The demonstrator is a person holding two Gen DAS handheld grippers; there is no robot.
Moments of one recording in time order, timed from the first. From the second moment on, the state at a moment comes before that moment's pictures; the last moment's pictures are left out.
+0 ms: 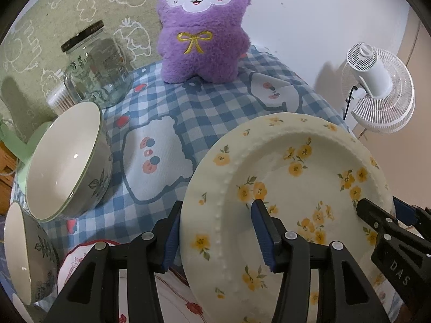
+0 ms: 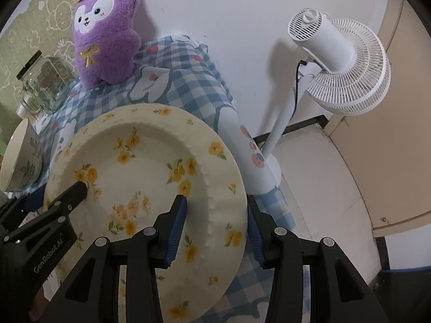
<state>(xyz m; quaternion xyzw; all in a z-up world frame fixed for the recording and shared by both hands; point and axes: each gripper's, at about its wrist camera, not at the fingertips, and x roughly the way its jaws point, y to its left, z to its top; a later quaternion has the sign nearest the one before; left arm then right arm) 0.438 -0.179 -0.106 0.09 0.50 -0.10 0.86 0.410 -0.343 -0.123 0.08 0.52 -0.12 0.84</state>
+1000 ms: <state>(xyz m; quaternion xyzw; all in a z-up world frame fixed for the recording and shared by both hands) 0.434 -0.184 -0.086 0.11 0.49 -0.11 0.86 0.416 -0.347 -0.105 0.09 0.52 -0.11 0.84</state>
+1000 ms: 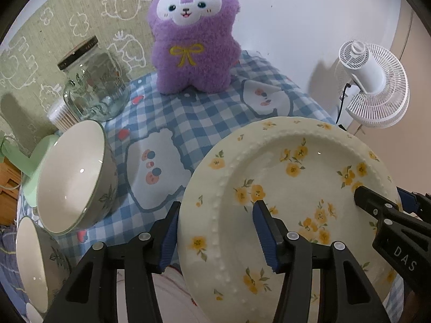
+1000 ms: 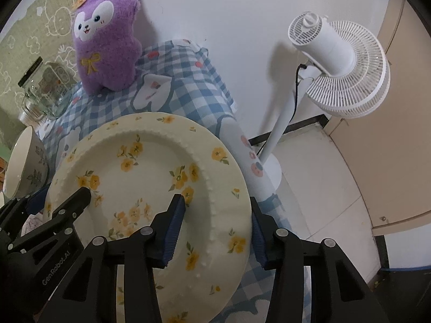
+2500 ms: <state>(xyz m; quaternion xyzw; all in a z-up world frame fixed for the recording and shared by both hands) 0.281 -0.142 -0.037 0.09 0.41 -0.10 0.90 0.263 -0.302 -0.050 0.07 0.43 -0.08 0.90</state>
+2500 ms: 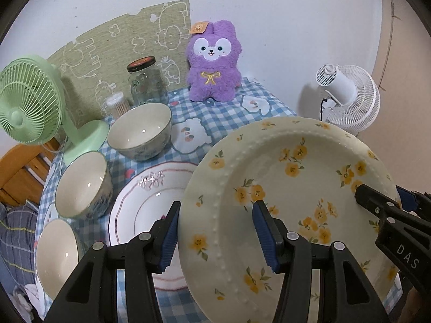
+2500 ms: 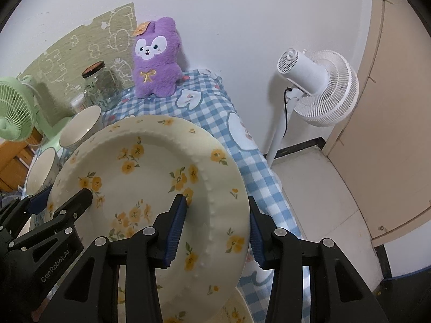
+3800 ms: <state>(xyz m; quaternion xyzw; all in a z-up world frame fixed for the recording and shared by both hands) 0.170 -0.119 -0.080 0.07 0.39 -0.10 0.91 0.149 -0.284 -0.090 0.06 0.42 -0.08 0.90</state>
